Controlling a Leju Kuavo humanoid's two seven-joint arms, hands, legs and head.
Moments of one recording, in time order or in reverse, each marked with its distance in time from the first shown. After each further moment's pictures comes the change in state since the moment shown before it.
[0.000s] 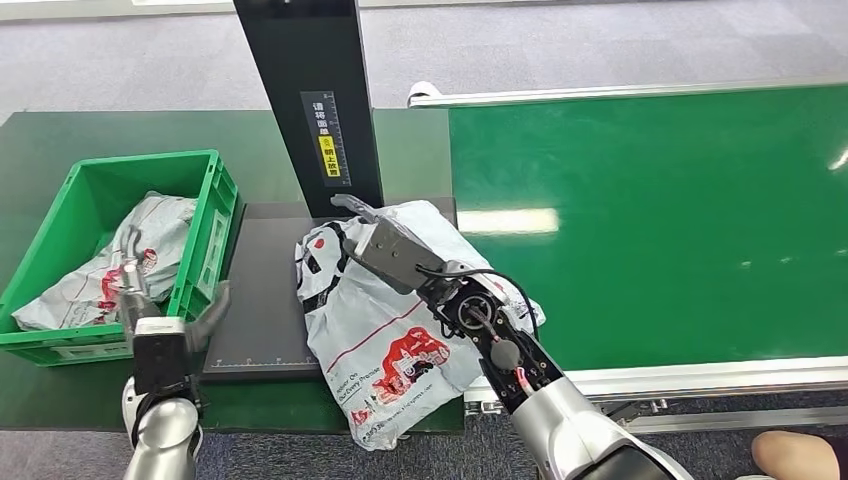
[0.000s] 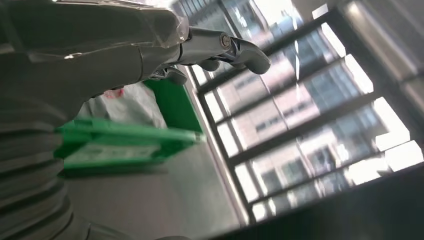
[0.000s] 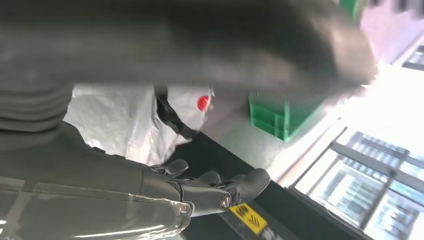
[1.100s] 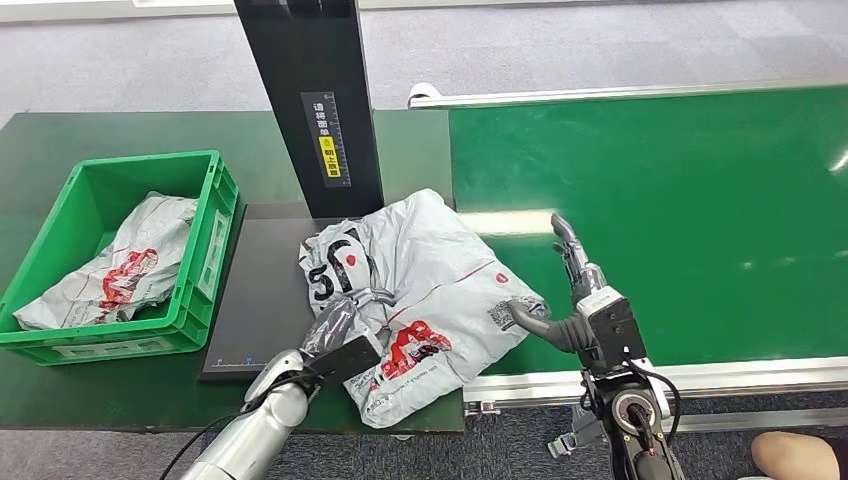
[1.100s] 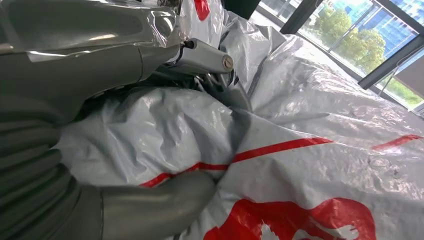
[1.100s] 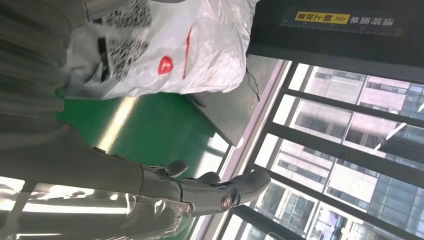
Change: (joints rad) left arm -0.283 -0.001 -0.397 0.640 -0.246 -0.266 0.065; right arm 0.537 -0.242 -0.417 -0.639 -0.071 -0.102 -0.031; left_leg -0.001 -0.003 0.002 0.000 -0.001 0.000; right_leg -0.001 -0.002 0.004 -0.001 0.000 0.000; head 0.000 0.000
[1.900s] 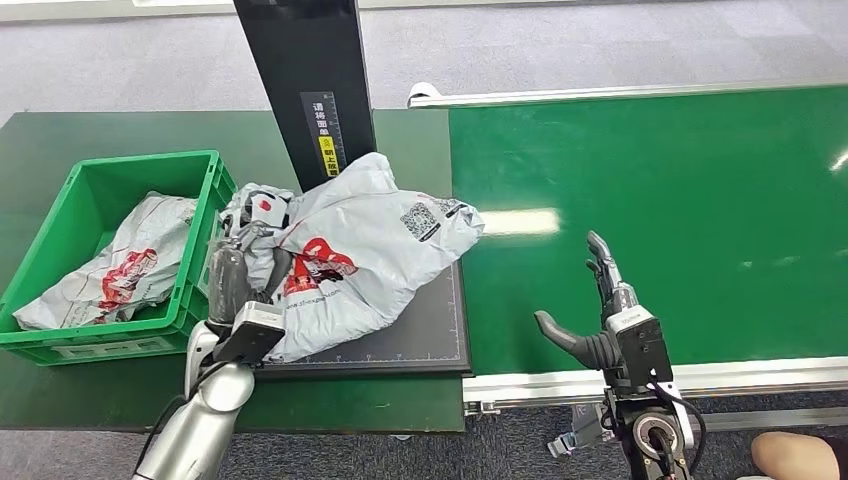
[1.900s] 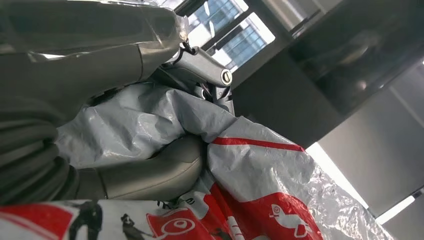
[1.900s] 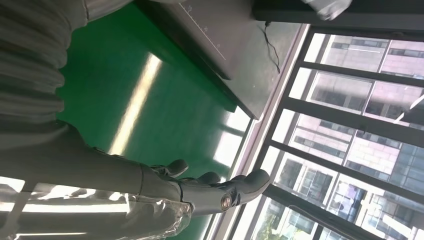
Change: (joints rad) left arm 0.099 0.094 0.074 -0.531 0.178 0.360 -0.098; right arm 0.081 -0.015 -0.074 -0.043 0.000 -0.049 -0.003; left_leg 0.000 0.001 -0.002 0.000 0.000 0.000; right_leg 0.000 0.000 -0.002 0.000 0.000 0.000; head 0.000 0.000
